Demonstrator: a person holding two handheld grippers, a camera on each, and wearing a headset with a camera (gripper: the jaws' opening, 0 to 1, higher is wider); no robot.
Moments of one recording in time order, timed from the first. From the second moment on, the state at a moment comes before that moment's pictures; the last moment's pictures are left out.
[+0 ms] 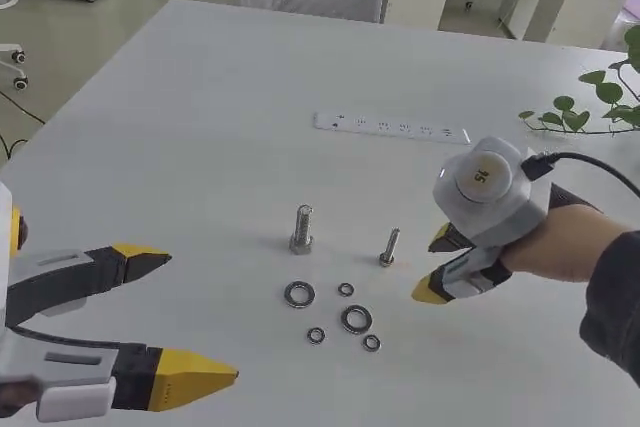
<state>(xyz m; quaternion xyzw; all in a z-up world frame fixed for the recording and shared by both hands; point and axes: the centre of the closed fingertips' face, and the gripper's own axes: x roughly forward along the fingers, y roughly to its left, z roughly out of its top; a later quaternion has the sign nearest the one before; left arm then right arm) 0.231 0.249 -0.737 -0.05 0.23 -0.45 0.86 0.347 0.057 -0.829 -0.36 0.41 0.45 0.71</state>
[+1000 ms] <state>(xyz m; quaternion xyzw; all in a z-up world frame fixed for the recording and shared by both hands) 0.226 0.249 -0.733 -0.05 0.22 -0.45 0.86 0.287 0.094 -0.856 -0.32 0.43 0.49 0.69</state>
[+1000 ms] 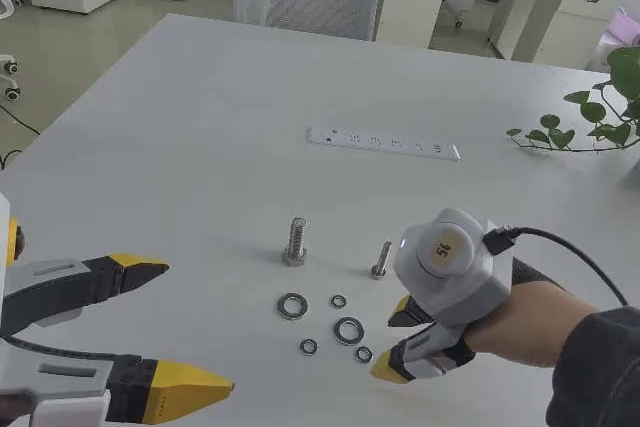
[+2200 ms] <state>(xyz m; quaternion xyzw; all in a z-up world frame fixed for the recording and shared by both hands) 0.225 0.252 -0.734 -0.05 0.22 -0.45 0.87 0.289 0.104 -0.877 -0.34 0.43 0.50 0.67</state>
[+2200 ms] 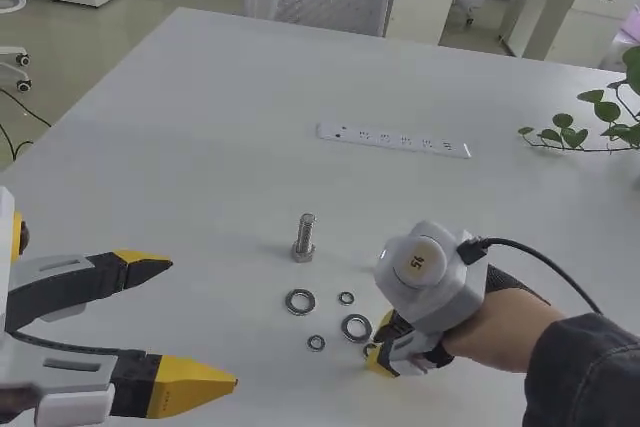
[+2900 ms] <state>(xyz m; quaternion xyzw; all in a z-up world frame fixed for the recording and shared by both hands) 0.228 0.254 -0.735 -0.06 0.22 -0.44 0.87 0.293 0.104 -0.877 -0.35 0.44 0.50 0.66</state>
